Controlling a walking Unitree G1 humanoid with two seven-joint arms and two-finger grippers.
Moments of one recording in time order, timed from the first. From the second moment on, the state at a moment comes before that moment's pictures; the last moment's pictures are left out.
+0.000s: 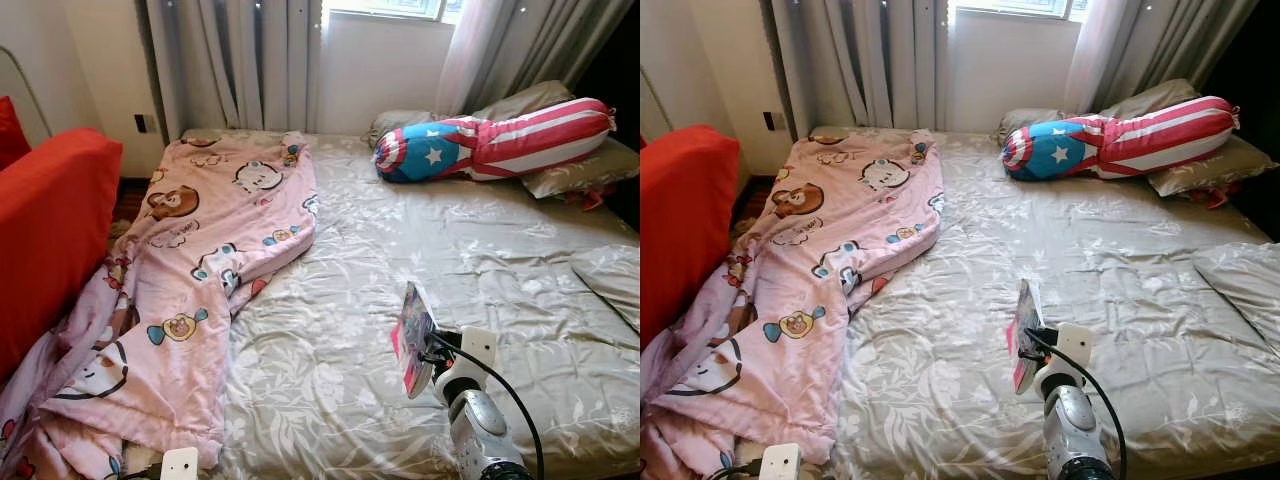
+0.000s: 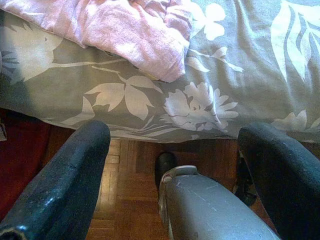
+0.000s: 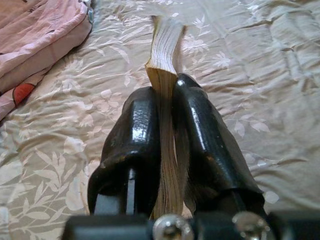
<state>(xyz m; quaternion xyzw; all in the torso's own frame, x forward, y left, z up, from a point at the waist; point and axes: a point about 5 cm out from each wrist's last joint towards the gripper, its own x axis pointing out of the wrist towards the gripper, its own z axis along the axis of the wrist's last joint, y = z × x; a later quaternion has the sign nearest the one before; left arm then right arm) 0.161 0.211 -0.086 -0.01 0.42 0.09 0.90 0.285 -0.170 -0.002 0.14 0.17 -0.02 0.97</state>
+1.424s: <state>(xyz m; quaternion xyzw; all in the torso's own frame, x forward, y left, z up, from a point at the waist) 0.155 0.212 -0.089 0.01 0.43 0.08 0.90 0.283 -0.162 -0.005 0.14 0.18 -0.02 0.97</state>
